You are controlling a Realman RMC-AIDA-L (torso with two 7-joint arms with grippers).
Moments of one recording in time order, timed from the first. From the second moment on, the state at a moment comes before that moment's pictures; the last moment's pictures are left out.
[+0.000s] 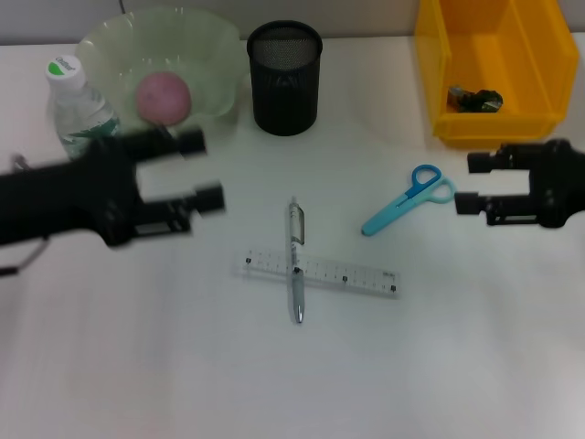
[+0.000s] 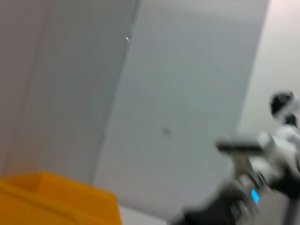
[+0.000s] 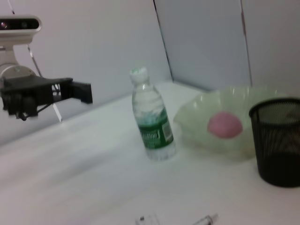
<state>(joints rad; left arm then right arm) -0.38 -2.02 0.88 0.75 1.62 1.80 -1.40 0.49 2.00 -0.68 -0.82 -2.04 -1.70 1.51</state>
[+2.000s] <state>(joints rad) -0.40 -2.06 0.86 0.59 1.71 1.70 -1.33 0.93 2.08 -1.15 -0.65 -2.62 -1.20 1.66</state>
